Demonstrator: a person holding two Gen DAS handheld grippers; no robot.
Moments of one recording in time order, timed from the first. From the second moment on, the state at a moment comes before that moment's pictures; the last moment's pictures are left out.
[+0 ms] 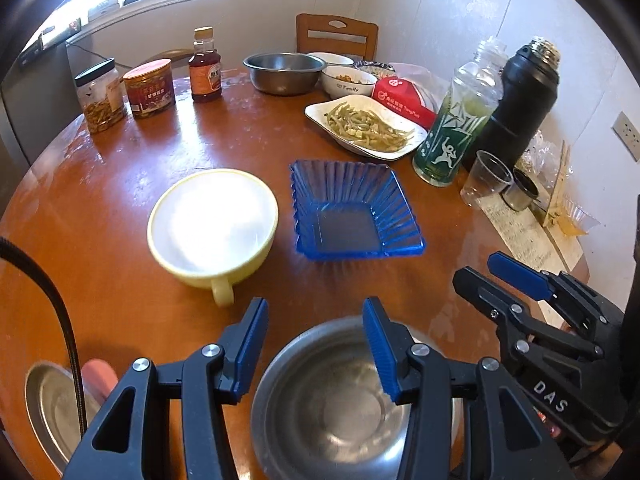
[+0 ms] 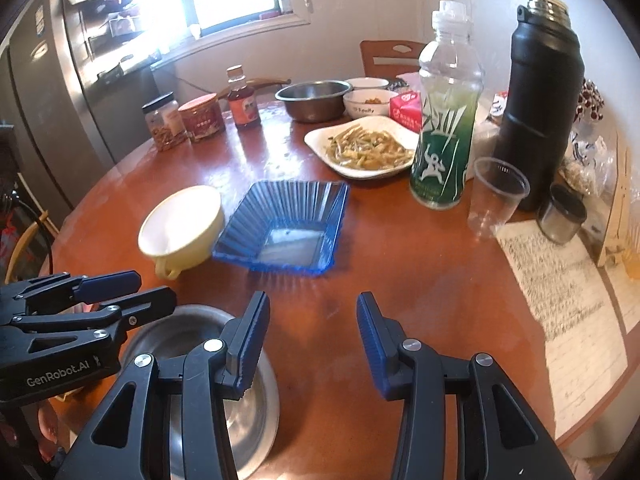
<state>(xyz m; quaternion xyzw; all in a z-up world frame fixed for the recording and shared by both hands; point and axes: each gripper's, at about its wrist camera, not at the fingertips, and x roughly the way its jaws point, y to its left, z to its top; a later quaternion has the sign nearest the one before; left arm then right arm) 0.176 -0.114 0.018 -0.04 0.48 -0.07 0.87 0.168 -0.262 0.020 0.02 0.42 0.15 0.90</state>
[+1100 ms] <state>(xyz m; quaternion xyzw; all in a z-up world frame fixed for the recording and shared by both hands) 0.247 -0.114 -0.020 -0.09 0.53 -0.07 0.84 0.282 -0.243 -0.046 0.01 0.48 0.16 0.86</state>
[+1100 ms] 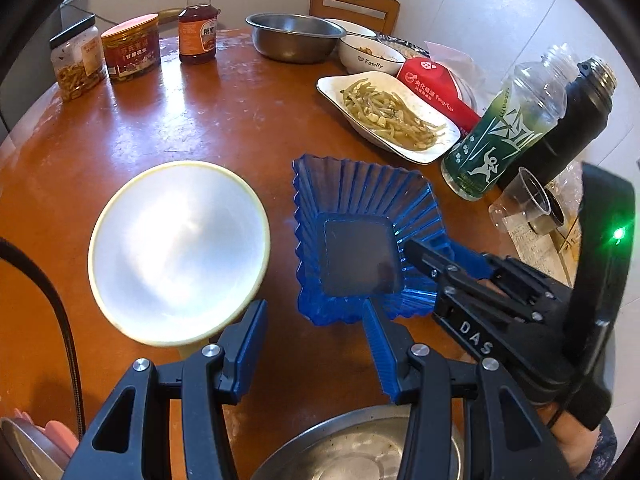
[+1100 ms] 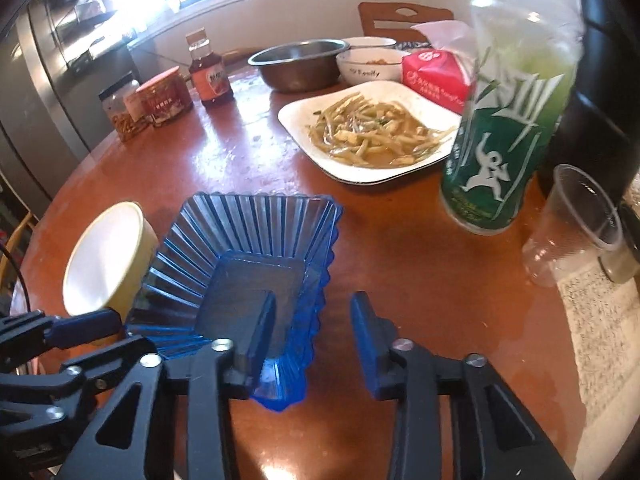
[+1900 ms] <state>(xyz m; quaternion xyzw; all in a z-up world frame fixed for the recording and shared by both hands) 0.263 -0.135 -0.049 -0.08 0.57 -0.10 0.81 0.244 -0.258 -0.048 -0.03 0.48 0.19 0.85</state>
